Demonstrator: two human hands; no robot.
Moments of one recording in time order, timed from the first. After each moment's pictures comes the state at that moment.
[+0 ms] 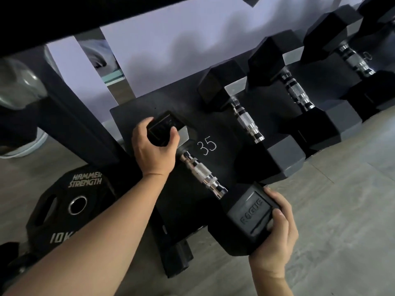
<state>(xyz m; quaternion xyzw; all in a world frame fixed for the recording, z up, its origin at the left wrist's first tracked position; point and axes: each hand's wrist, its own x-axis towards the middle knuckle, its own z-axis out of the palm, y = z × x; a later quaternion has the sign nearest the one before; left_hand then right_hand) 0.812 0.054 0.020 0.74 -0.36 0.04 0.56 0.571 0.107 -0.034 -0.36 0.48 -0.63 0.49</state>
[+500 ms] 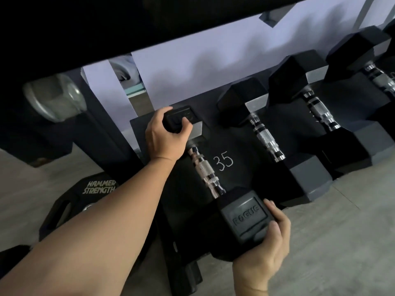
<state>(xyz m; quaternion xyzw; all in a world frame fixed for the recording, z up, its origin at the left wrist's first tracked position) 0.848 0.018 0.056 0.75 -0.39 0.08 0.53 0.637 0.104 -0.029 -0.32 0.49 -0.66 0.47</state>
